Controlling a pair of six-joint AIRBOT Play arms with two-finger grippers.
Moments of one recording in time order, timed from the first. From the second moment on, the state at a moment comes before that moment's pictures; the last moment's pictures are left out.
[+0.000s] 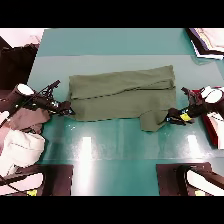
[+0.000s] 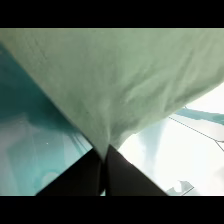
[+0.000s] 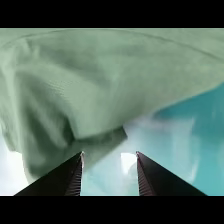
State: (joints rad) left arm 0.05 -1.33 0.89 0.88 -1.16 -1.23; right arm -0.15 -1.16 0.77 -1.16 1.23 1.51
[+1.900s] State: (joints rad) left arm 0.05 -0.99 0.89 1.13 -0.99 -1.36; right arm 0.07 -1.03 0.97 -1.27 1.02 1.61
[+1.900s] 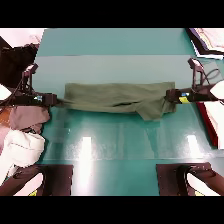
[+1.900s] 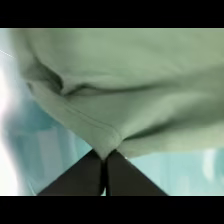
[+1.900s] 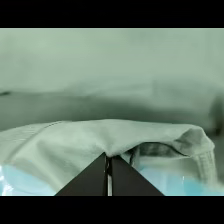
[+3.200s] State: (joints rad) left arm 0.06 -1.23 1.03 1.10 -0.64 -1.43; right arm -0.02 -1.41 1.29 -1.28 1.02 1.66
